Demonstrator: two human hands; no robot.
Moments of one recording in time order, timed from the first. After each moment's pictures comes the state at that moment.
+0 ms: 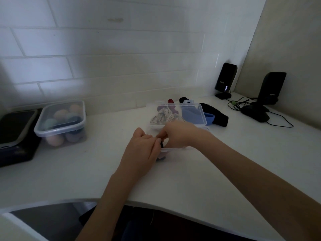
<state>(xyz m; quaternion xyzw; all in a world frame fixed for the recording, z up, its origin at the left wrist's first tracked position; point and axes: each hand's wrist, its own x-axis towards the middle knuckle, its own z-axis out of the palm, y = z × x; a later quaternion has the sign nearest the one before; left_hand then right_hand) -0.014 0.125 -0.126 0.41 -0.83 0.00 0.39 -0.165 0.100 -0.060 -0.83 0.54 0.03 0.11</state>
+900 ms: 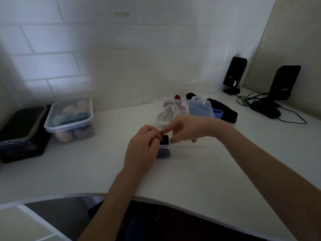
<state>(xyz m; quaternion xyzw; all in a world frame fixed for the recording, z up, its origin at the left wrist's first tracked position) -0.010 0.128 -0.127 0.43 -0.75 -0.12 0.49 -0.181 0.100 -0.044 -0.79 0.52 -0.02 0.31</state>
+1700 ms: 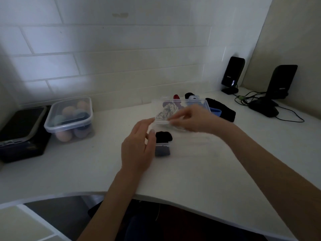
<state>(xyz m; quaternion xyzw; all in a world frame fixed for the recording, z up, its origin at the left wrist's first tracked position) -0.010 0.139 -0.121 0.48 -0.72 -0.05 0.50 -0.196 0.108 -0.044 -0.74 0.56 -0.25 0.29</state>
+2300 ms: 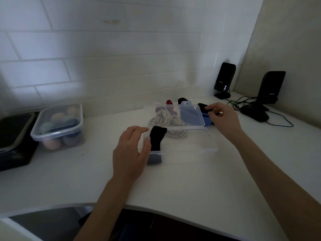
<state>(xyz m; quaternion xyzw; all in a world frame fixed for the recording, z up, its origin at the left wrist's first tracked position) -0.012 0.132 -0.123 0.50 -0.72 -0.03 0.48 -0.299 0.071 -0.091 -0.58 0.65 -0.48 0.10</state>
